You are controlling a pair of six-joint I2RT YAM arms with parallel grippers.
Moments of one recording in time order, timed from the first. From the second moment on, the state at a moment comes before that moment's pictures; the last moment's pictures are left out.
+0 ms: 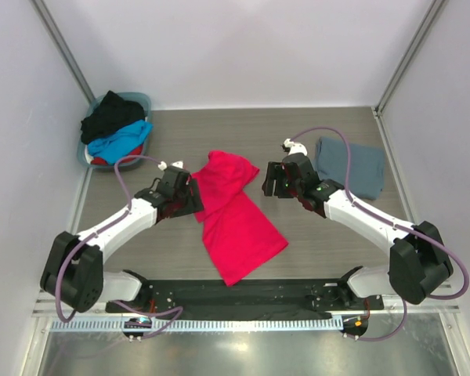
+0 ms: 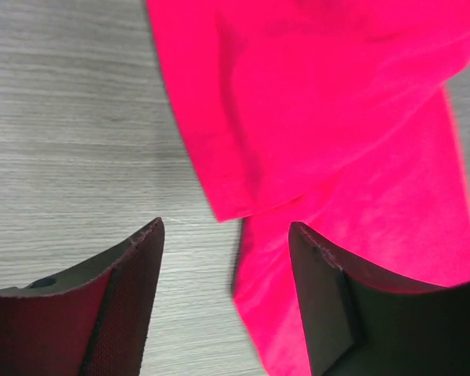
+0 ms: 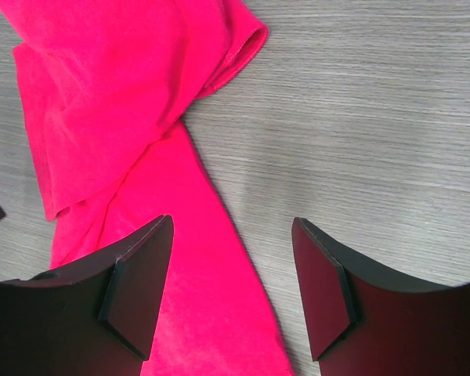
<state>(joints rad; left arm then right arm) -0.47 1.30 0.78 -0.40 -0.09 -0.63 0.58 1.35 0.89 -0.23 0.13 0.50</state>
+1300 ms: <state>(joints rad) -0.62 1.60 0.95 -0.53 -0.29 -0.57 0.61 1.35 0.82 -0.23 0.08 0.50</state>
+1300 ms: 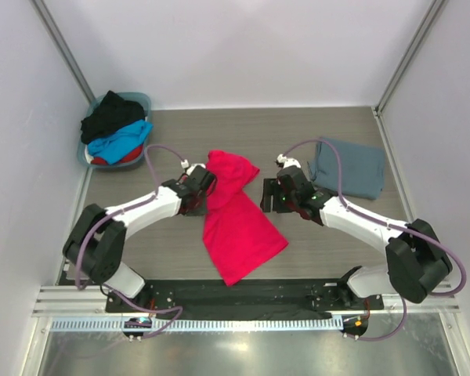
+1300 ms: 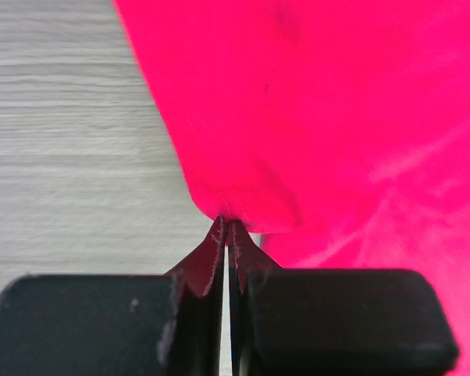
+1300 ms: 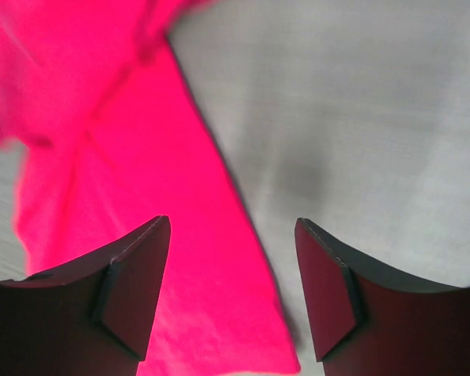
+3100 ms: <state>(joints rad) -0.49 0.69 1.36 -0.85 -0.71 -0.70 0.58 1.31 1.15 -0.59 0.49 0.55</state>
